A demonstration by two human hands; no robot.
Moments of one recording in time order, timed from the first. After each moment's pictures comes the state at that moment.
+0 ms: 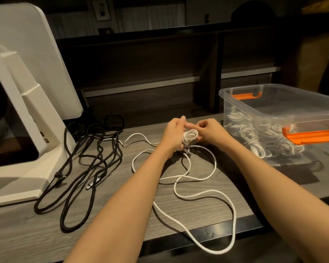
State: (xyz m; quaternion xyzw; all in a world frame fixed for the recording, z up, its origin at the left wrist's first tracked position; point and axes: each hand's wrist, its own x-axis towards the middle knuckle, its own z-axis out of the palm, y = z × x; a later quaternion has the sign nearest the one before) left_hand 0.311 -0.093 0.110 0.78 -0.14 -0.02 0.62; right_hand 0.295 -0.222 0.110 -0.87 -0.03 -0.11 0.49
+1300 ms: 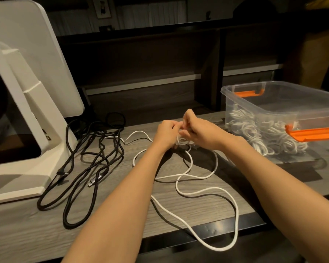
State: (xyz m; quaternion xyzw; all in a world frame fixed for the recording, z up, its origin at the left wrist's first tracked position) left_hand 0.319 -0.072 0.107 0.87 -0.16 0.05 0.47; right_hand 0.277 -0.207 0.124 -0.94 -0.22 -0.12 0.24
